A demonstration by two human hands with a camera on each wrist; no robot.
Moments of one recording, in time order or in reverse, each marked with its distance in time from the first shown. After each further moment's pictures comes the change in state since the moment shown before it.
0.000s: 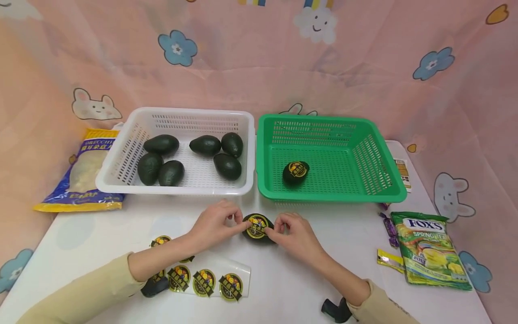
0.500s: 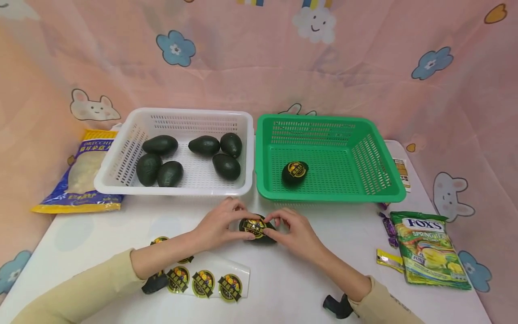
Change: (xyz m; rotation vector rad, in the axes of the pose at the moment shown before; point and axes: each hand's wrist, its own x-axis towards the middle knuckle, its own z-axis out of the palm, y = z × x) left_hand 0.005 -0.006 0.006 0.040 -0.115 0.170; right_hand 0.006 0.008 -0.004 0.067 -0.029 -0.154
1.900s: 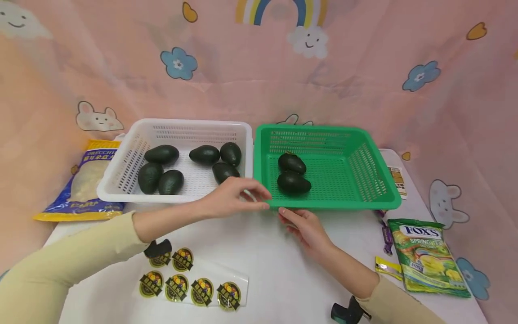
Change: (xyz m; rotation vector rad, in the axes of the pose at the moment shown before) left_hand 0.074 0.021 -0.056 -0.430 -0.160 -0.070; right_hand 0.011 -0.008 -0.029 0.801 0.030 0.605
